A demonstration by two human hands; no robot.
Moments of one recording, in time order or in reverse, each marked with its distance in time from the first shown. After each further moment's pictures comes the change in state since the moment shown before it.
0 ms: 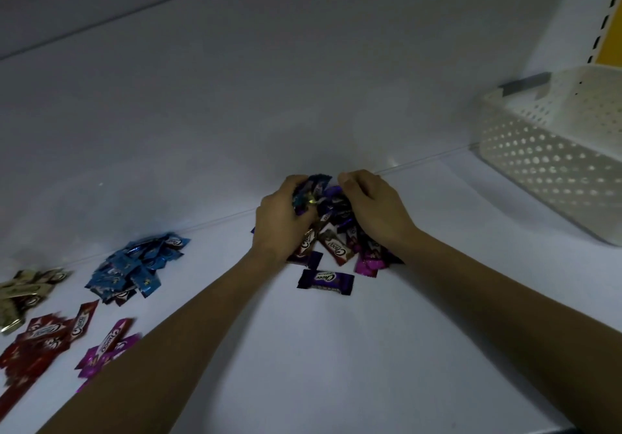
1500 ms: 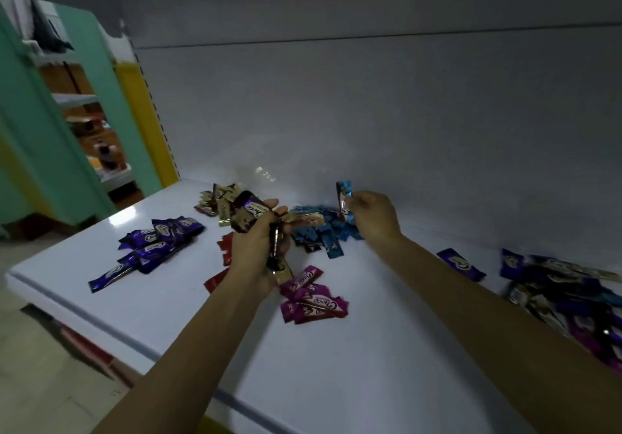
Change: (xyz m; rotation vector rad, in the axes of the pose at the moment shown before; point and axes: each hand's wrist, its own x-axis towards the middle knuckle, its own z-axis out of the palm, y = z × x) left_hand -0.130 -0.096 -0.217 -1.200 0.784 -0.730; right_hand 0.015 -0.119 0.261 0.040 -0.369 -0.040
